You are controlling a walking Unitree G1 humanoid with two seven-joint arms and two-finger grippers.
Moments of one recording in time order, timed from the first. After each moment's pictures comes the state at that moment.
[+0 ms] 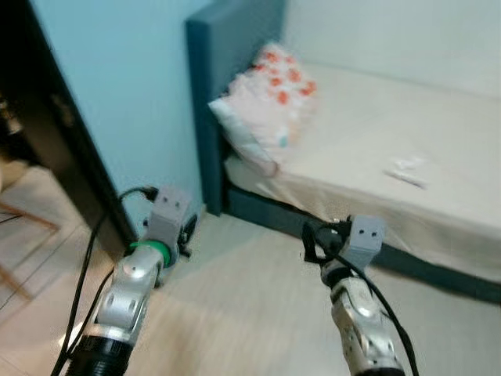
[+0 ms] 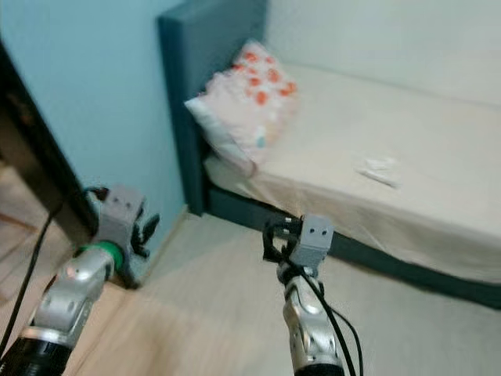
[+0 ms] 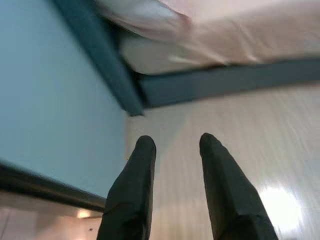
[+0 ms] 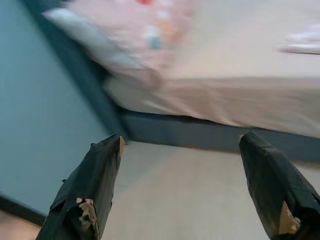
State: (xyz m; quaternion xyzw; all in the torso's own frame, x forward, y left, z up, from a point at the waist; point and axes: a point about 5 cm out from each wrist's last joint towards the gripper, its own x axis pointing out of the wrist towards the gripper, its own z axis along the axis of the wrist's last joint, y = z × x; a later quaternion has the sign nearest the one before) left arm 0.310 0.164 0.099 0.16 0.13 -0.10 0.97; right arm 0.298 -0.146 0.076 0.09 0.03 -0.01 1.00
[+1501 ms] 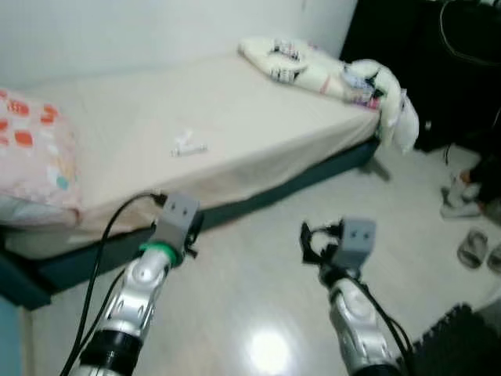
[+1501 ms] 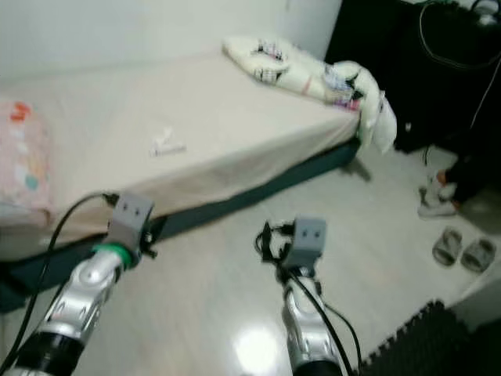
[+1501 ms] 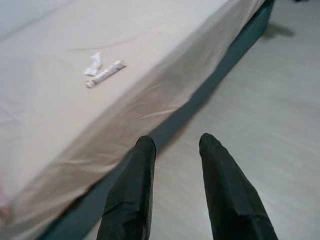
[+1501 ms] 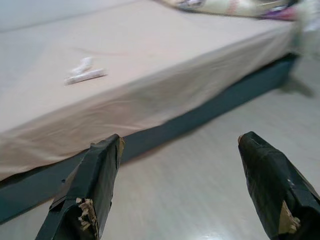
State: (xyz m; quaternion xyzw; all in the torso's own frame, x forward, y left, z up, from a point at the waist) left arm 0.323 0.155 0.100 0.16 0.05 -0.09 0.98; right arm 0.302 -0.135 0.072 0.05 0.01 0.01 1.00
